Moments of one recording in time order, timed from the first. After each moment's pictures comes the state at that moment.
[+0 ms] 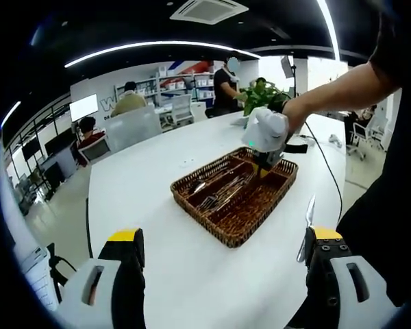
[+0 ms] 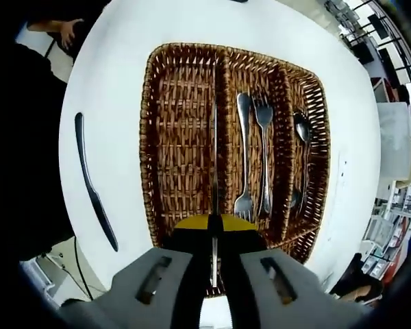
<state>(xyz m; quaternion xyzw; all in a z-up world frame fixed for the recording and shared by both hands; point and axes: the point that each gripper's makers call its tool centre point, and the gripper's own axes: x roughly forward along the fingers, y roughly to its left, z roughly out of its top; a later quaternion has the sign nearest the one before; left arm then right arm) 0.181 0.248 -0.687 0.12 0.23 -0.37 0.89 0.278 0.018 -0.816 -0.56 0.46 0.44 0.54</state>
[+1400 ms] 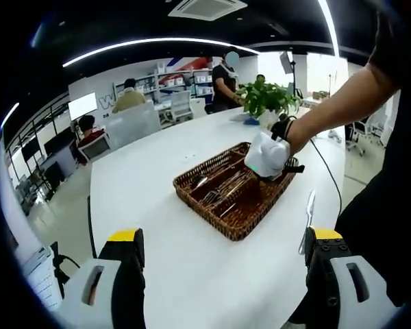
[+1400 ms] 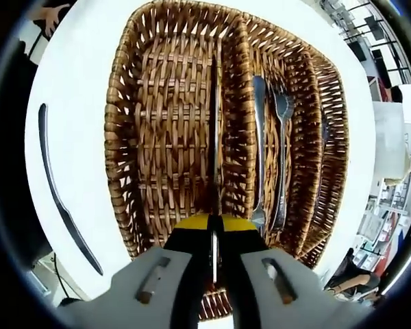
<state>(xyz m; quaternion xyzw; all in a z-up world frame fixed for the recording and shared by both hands) 0.179 0.259 -0.688 0.13 0.24 -0.37 0.89 0.280 0.017 -0.864 -0.59 0.44 0.40 0.56</state>
